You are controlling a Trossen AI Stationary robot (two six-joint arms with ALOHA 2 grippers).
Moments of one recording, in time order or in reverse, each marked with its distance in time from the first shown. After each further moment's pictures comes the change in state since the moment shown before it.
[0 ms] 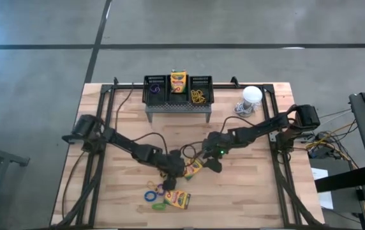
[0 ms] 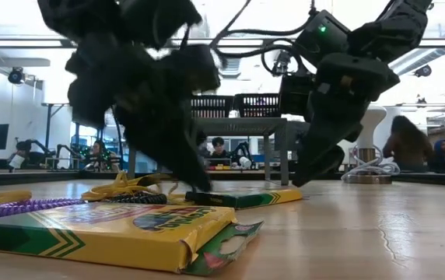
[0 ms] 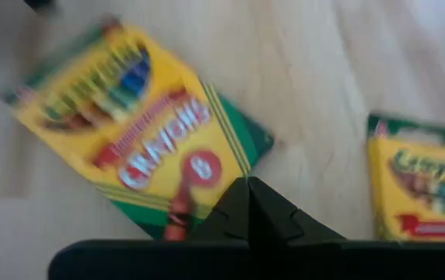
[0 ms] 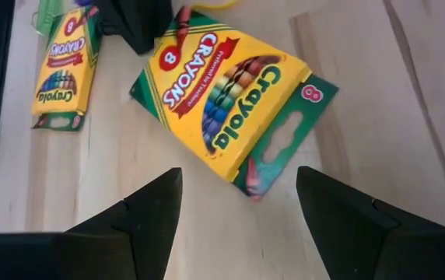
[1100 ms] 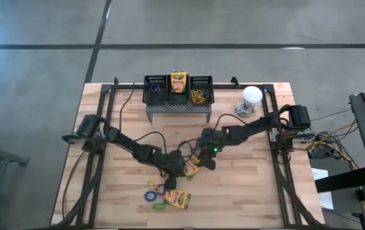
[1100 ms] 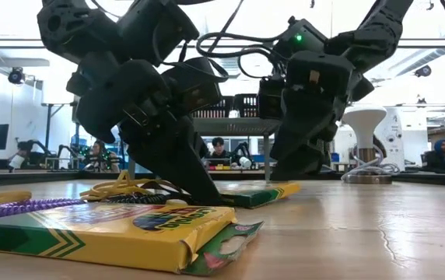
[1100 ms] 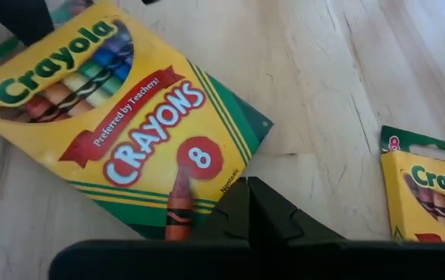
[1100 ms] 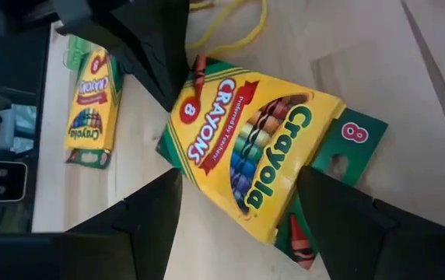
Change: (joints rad) left arm 0.042 0.068 -0.053 0.160 0.009 -0.044; right arm -0.028 0.107 0.095 0.053 -0.130 0.056
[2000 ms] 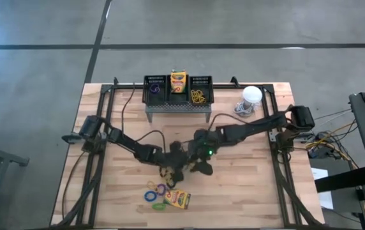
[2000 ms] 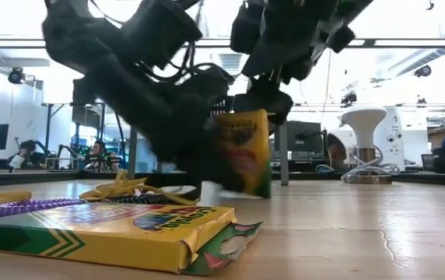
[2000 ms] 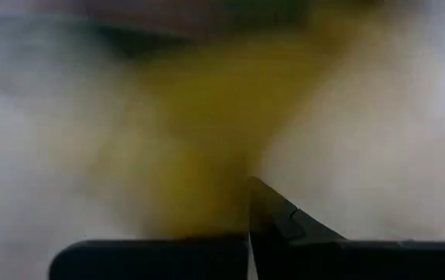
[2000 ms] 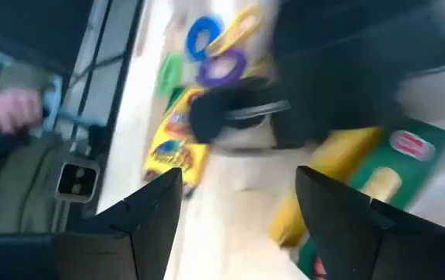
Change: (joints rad) left arm 0.006 0.007 -0.003 0.116 -0.319 0.003; right arm 0.075 -0.028 0.270 -0.273 0.002 -0.144
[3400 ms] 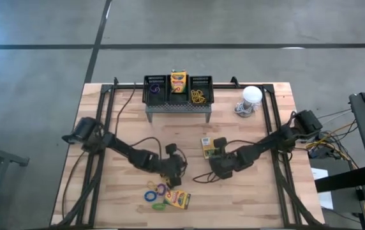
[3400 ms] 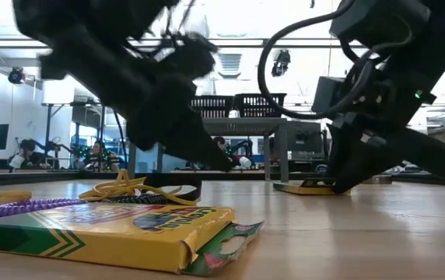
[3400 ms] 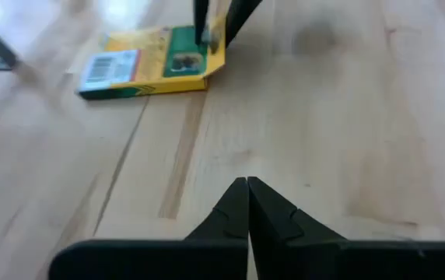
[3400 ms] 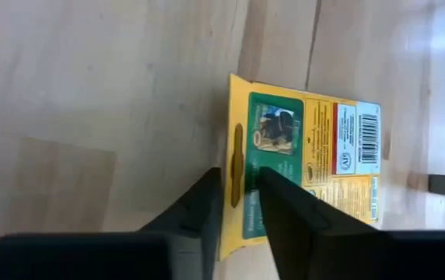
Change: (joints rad) left arm -0.118 -0.061 -0.002 -0.077 -0.193 -0.003; right arm 0.271 -0.050 -0.276 -0.212 0.932 -0.337
